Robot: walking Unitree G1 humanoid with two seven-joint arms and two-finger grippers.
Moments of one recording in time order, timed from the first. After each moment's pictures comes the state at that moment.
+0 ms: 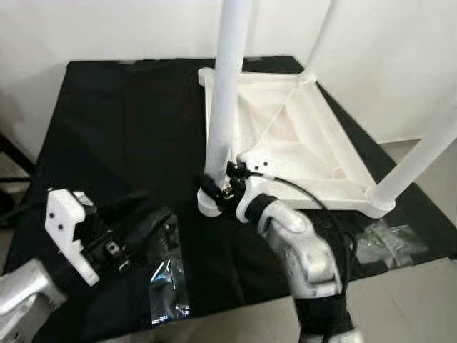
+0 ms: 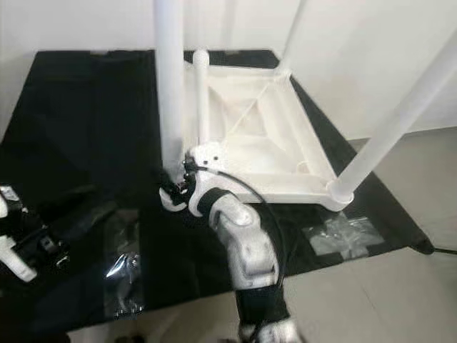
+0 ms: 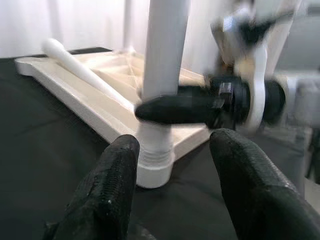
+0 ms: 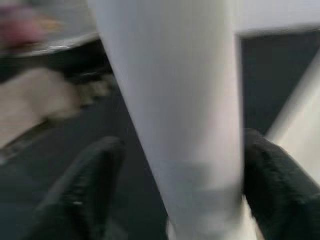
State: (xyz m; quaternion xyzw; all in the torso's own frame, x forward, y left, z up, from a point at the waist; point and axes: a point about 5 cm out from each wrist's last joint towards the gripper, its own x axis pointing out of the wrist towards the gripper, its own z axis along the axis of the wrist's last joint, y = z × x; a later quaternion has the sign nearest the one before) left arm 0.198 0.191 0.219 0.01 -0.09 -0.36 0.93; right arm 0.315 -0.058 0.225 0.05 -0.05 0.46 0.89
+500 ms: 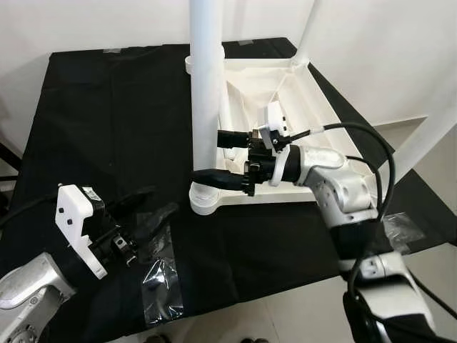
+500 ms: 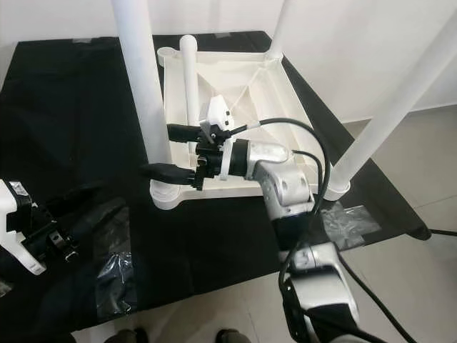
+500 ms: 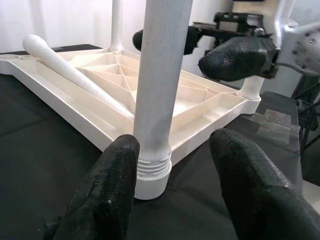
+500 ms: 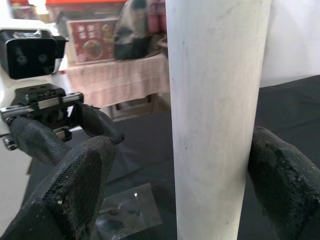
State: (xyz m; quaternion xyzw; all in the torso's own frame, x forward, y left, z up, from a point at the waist) left arm 0.201 0.191 0.215 0.01 -0.09 -0.36 0.93; right arm 0.339 -0.085 0.258 -0.05 -0.06 0.67 0.74
